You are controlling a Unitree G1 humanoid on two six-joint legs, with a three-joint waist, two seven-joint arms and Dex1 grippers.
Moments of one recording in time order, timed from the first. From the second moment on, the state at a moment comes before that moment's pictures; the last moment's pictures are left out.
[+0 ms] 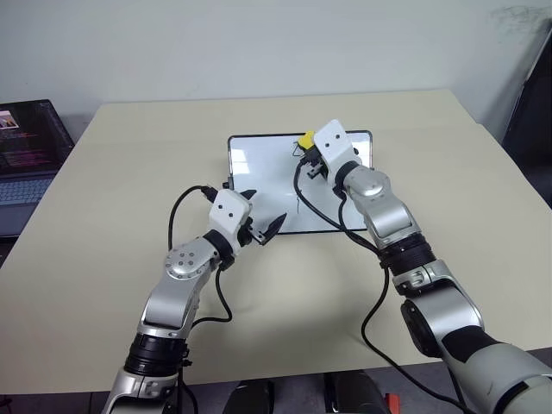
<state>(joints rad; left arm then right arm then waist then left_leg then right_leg) -0.30 0.36 -0.06 -0.17 -0.13 0.29 -0.50 -0.95 -0.14 0.19 0.50 -0.14 0.24 0.29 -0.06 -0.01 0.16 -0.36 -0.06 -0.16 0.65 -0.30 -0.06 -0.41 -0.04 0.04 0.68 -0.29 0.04</state>
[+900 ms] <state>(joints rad) -0.29 0.36 -0.05 -0.22 -0.13 0.30 -0.47 -0.96 -0.10 0.19 0.44 -0.14 0.22 0.29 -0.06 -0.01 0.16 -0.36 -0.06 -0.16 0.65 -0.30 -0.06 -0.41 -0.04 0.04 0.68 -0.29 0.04</state>
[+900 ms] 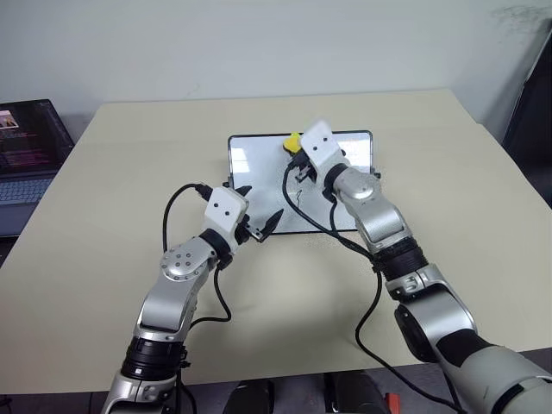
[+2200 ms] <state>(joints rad) -0.29 0.36 -0.05 -0.23 -0.13 0.32 -0.46 -1.00 -0.09 0.22 0.61 -0.18 0.13 0.29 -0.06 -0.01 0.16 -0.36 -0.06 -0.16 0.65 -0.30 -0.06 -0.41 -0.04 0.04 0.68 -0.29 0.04</state>
